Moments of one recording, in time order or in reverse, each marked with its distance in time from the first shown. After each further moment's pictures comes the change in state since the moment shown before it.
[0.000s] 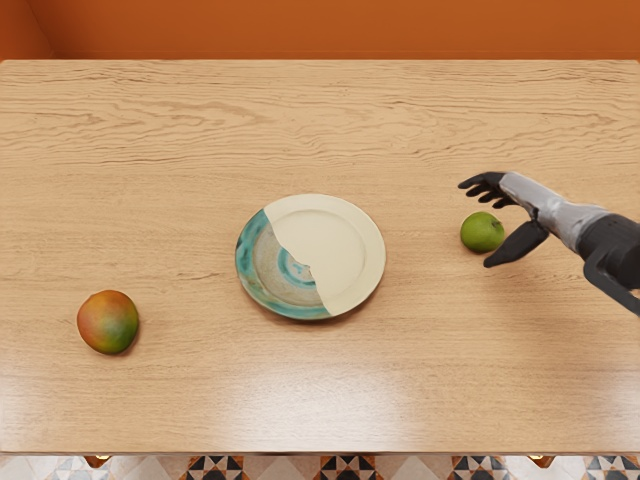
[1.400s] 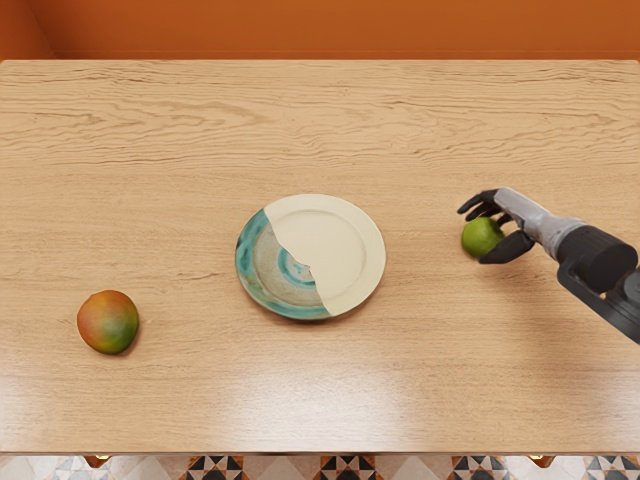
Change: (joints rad) left arm 0.000 0.000 0.000 0.000 0.000 0.000 0.000; right arm -0.026 0.147 -0.035 -0.216 -0.046 -0.009 0.008
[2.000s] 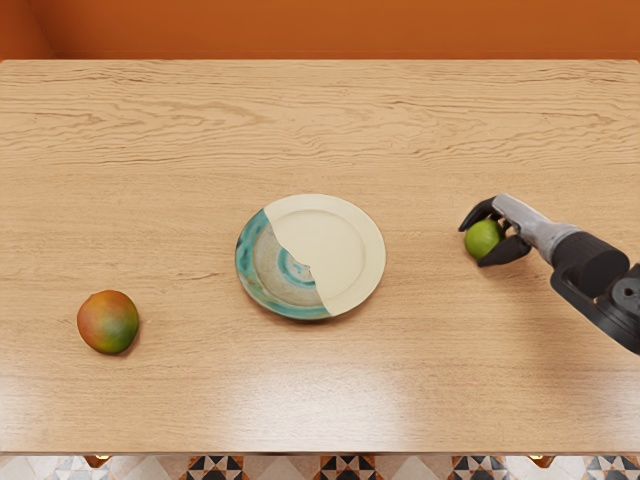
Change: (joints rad) left arm 0.000 0.000 0.000 0.000 0.000 0.000 0.000; right arm -0.024 0.040 0.004 -0.052 -0.038 -0.007 -0.001
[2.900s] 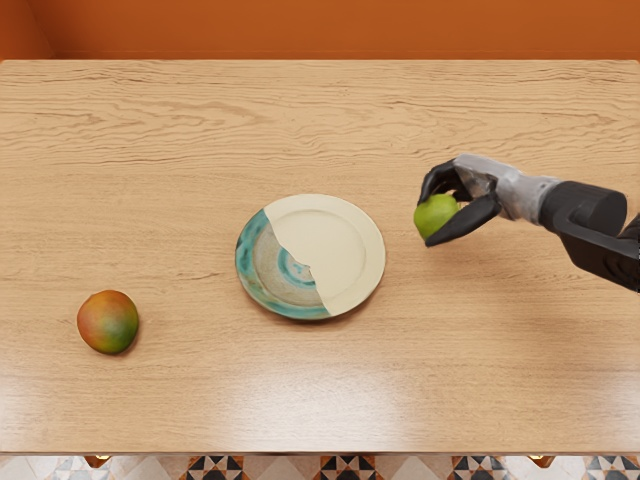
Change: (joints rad) left arm 0.000 0.000 0.001 0.000 0.000 0.000 0.000; right arm 0.037 -0.016 0.255 0.103 0.363 0.306 -0.003
